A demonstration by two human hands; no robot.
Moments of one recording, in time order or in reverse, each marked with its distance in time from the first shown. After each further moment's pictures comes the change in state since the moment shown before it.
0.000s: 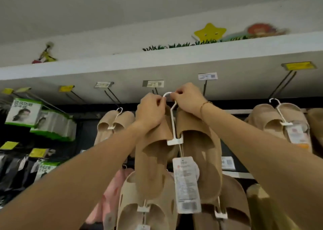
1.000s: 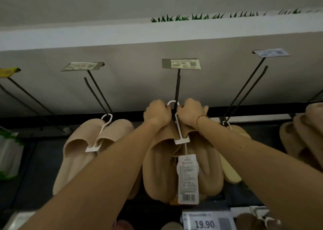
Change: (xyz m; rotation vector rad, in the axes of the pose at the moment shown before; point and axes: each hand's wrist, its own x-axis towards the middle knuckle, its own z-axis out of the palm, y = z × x) left_hand 0.173 -0.227 0.166 0.055 -0.136 -0.056; right_hand 0.208 0.123 0.239 -0.387 0.282 0.222
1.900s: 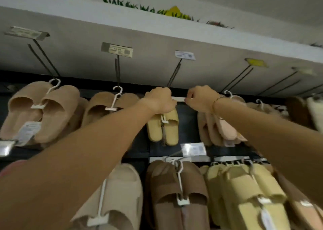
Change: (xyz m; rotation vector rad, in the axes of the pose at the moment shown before) left_hand -0.161 0.240 -0.028 -0.021 -0.427 0.257; right_hand -0.115 0.141 -0.289 -0.541 -0.359 -0.097
